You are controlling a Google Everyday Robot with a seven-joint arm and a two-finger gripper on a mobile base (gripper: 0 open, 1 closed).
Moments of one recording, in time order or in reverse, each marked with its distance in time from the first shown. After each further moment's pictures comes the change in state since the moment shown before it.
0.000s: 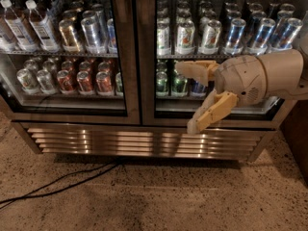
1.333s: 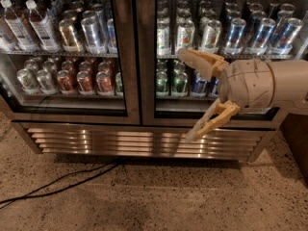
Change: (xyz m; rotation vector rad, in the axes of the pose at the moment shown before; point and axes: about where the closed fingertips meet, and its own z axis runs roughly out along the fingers) arm -0.021 0.016 -0.001 0.075 -0.114 -0.304
